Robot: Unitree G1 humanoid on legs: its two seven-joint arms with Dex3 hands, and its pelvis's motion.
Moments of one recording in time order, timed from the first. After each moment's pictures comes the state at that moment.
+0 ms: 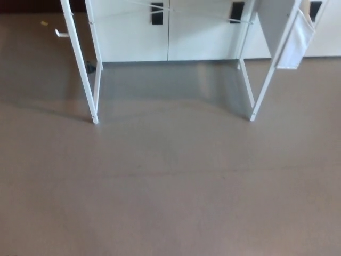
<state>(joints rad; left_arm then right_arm) 0.29 0.48 0.18 0.70 -0.06 -0.26 -0.27 0.20 -0.36 -0.12 0.85 -0.01 -0.23 0.16</state>
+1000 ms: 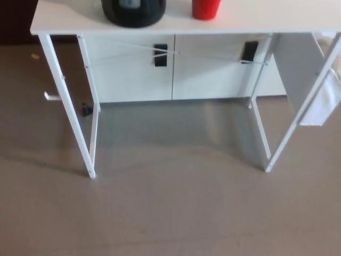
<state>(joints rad) 0.29 0.52 0.15 0.71 -0.04 -0.26 -0.27 0.20 -0.36 -0.09 0.87 -0.04 -0.25 0.13</state>
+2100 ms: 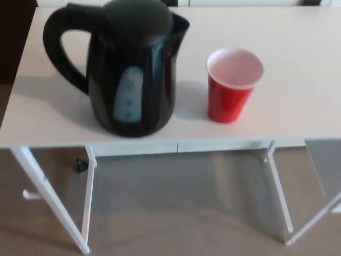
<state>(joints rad) 0.29 0.53 0.13 0.71 -0.01 -0.27 -0.26 0.21 -0.37 -0.05 0.86 -0.05 -0.26 0.14</state>
